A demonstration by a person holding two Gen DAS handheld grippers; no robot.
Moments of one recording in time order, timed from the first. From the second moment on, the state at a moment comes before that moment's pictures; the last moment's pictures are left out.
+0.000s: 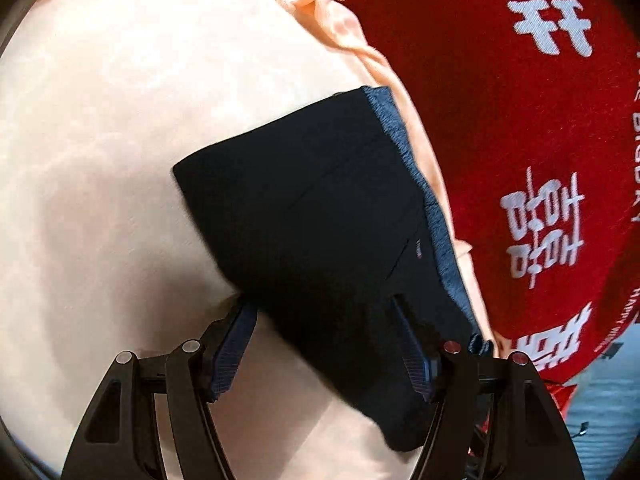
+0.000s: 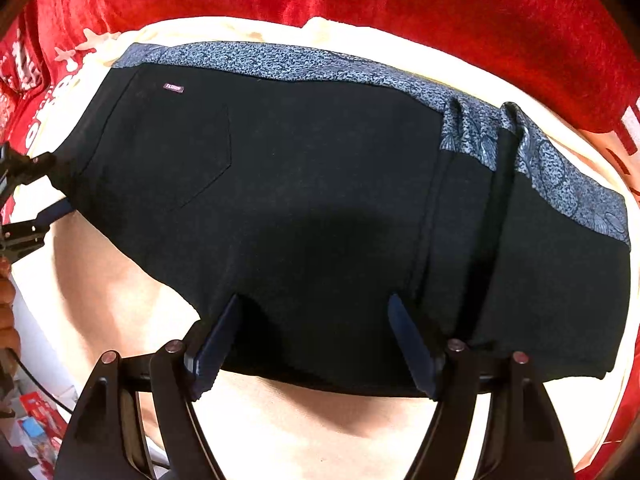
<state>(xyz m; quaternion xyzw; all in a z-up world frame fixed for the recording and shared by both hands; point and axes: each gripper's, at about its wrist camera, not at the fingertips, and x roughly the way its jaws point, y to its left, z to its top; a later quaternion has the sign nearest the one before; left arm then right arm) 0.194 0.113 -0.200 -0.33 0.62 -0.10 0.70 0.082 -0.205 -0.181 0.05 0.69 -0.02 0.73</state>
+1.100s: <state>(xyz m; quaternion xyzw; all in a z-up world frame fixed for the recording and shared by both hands) 0.179 -0.061 -0.157 0.14 0.51 -0.07 0.85 0.163 -0.232 -0.105 0.17 0.67 0.05 0.72</state>
